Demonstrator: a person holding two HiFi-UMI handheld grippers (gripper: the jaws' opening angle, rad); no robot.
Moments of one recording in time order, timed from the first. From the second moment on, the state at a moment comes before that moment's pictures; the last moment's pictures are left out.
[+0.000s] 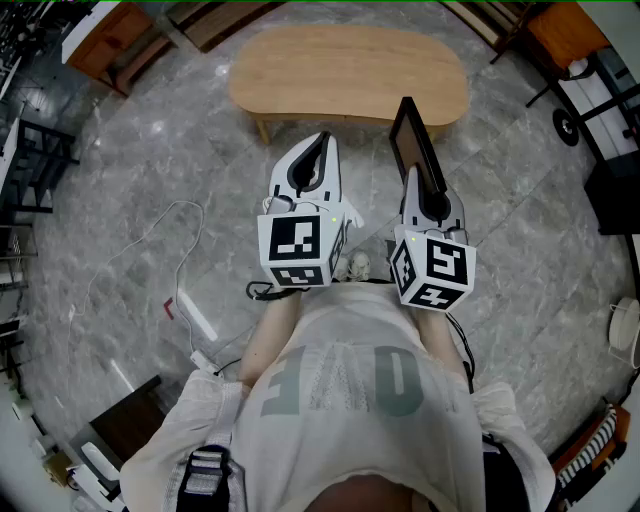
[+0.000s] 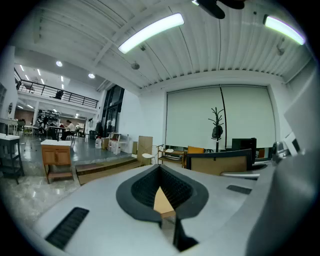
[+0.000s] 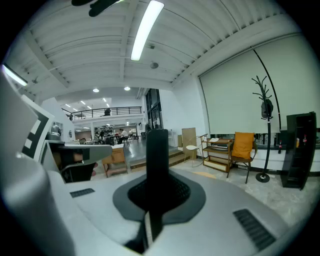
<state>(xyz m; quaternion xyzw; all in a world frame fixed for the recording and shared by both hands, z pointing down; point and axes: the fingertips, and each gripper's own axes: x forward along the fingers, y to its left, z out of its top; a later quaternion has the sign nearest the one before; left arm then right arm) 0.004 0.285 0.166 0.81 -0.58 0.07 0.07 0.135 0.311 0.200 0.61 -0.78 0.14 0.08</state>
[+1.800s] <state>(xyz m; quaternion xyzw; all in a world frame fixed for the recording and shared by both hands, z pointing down) 0.018 0.195 0.152 0.79 -0.61 0.05 0.03 0.194 0.228 0.192 0.62 -0.78 0.10 0.01</state>
